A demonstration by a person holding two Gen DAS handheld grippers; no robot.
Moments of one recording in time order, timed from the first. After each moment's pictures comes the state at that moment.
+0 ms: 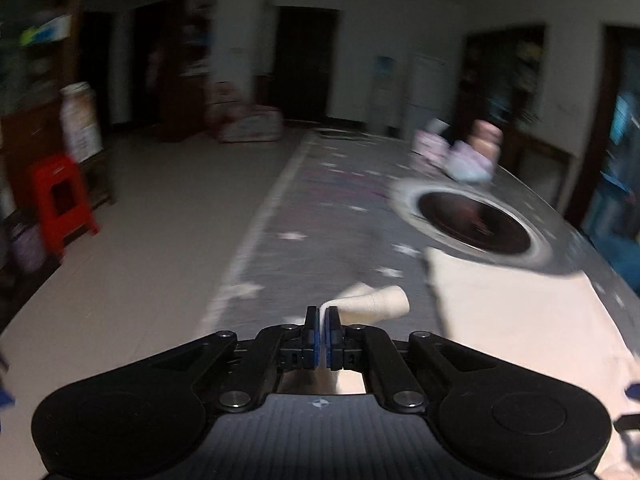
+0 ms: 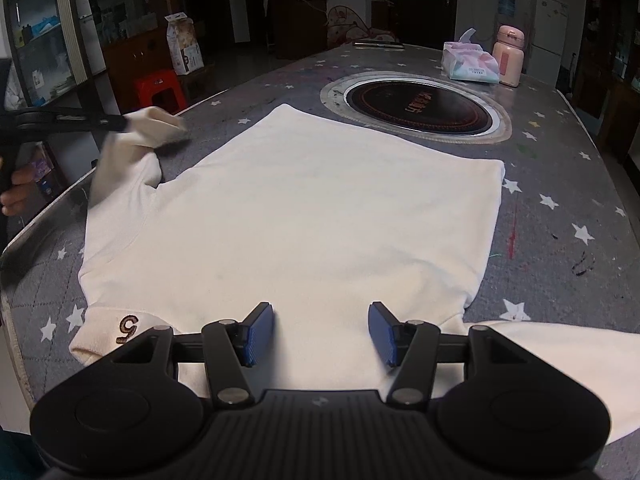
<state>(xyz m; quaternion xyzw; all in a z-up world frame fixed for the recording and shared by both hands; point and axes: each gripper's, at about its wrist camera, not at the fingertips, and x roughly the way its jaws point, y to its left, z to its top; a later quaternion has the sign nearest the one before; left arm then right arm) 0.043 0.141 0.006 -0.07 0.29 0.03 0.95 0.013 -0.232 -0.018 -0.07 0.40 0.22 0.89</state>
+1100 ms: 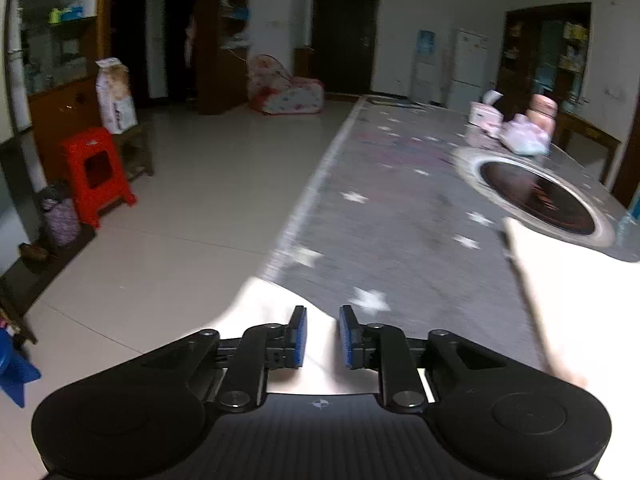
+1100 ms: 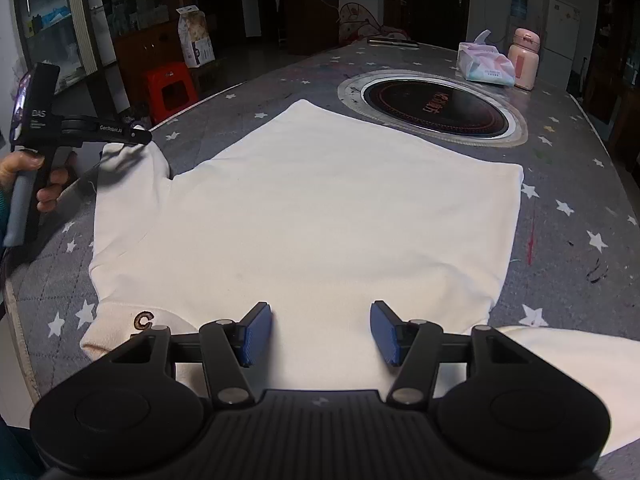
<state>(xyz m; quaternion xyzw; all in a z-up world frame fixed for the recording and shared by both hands) 0.084 0.157 -0.029 -0.05 0.33 0.08 0.94 0.012 -0.219 -0.019 -0.08 0.41 0.23 0.88</state>
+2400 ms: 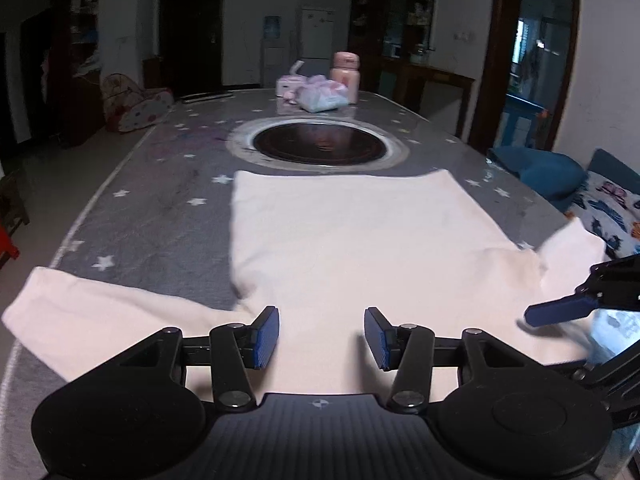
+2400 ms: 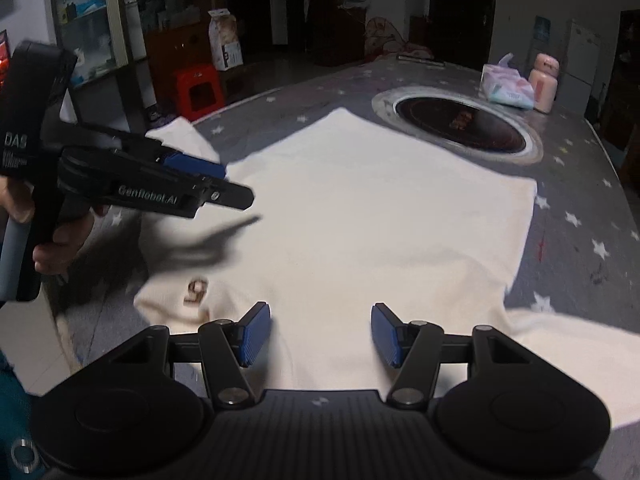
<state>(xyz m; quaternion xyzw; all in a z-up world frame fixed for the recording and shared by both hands) 0.003 -0.012 -0.014 0.03 0.34 -0.16 0.93 -0.033 -0.216 -0.011 -0.10 0.38 0.27 0.88</state>
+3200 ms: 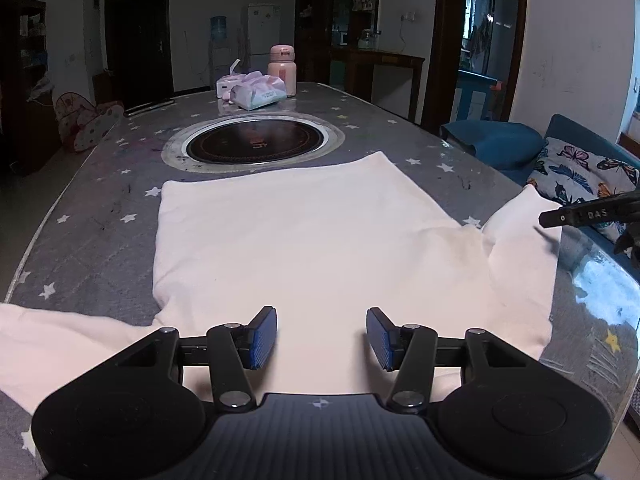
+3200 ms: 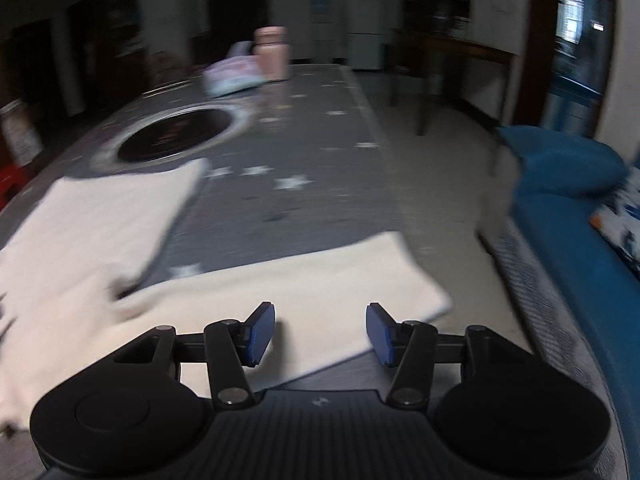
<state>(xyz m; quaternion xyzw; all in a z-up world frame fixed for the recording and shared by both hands) -0.001 -0.050 -0.012 0.07 0.33 -0.22 0.91 -0.002 -0.414 -0.015 0.03 0.37 -0.04 0.93</state>
